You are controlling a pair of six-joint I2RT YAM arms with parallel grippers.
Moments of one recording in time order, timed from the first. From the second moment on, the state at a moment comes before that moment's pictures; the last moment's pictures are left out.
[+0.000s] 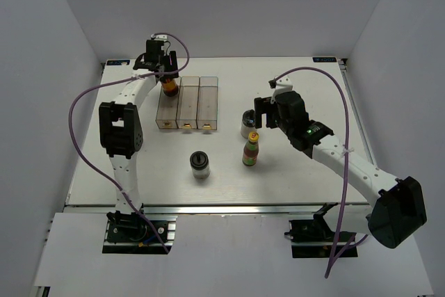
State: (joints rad) left arm -0.13 2.17 1.90 -0.38 -0.12 -0.12; right arm 0.61 1.24 0.95 -0.19 0.23 0.17
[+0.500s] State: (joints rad) left arm -0.13 2.18 1.87 -0.35 -0.12 -0.13; right arm 0.61 1.17 0.95 -0.22 0.19 0.18
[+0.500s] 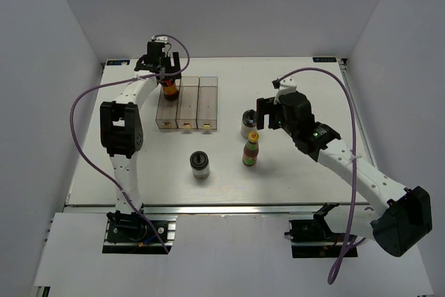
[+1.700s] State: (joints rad) left arm -0.12 1.30 1.07 -0.81 -0.61 -0.82; right arm 0.60 1.28 0.98 -0.13 0.05 0.17
